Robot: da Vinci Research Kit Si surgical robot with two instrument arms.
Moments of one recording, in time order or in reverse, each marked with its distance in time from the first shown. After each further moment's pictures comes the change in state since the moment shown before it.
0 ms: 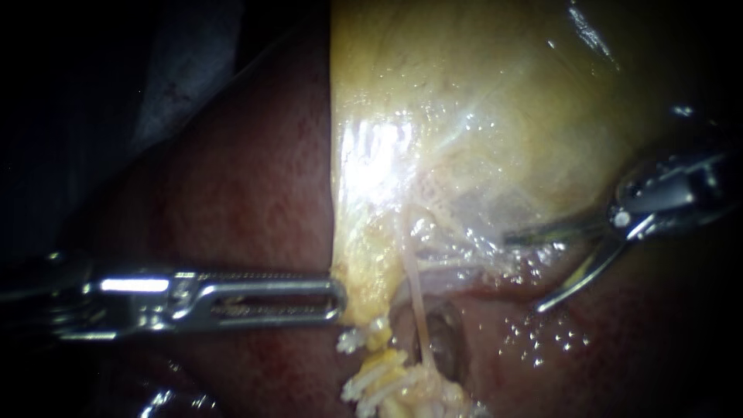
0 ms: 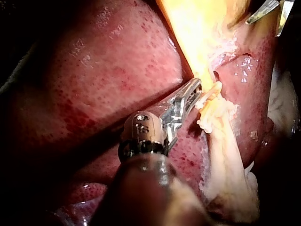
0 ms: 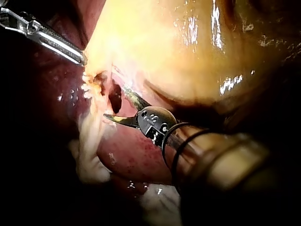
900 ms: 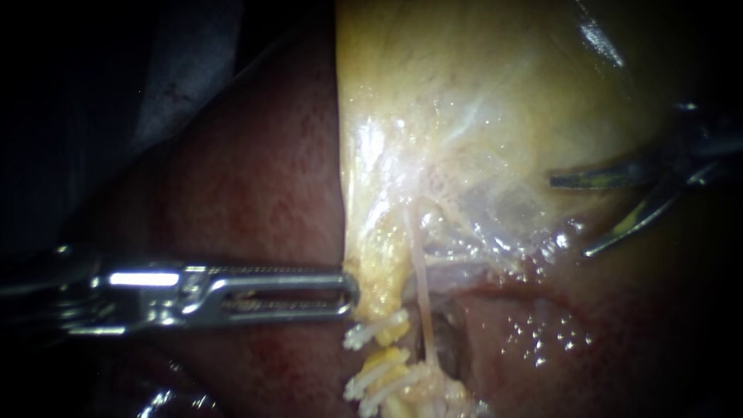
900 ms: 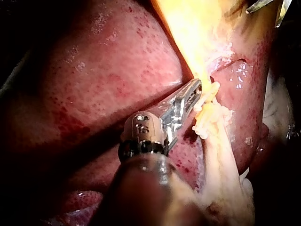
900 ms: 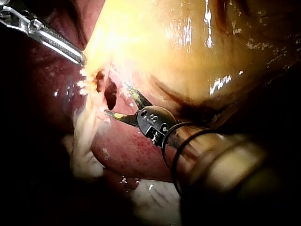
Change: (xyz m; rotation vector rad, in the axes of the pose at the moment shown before) right arm 0.000 0.000 -0.002 -0.046 0.003 -0.012; left arm -0.002 -0.001 0.002 0.006 -0.023 -0.012
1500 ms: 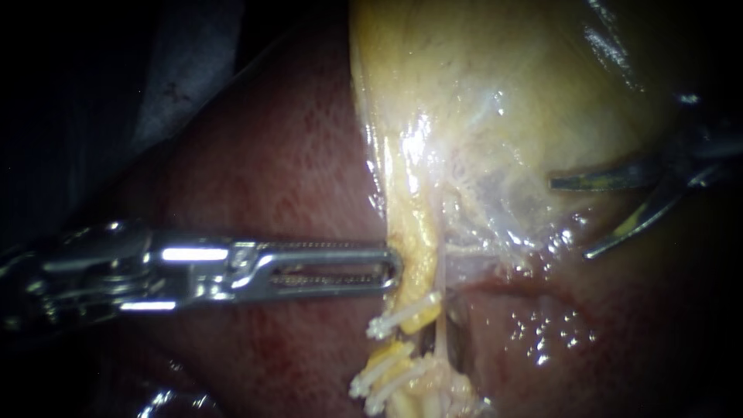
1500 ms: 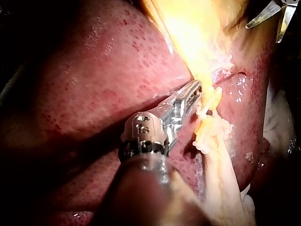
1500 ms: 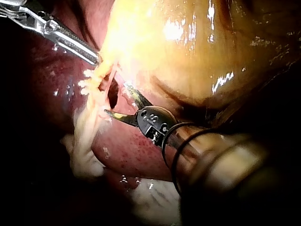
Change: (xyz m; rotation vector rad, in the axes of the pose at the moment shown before) right arm 0.000 0.000 0.000 0.000 0.000 -0.001; left arm -0.003 0.001 0.003 0.021 -0.071 0.030
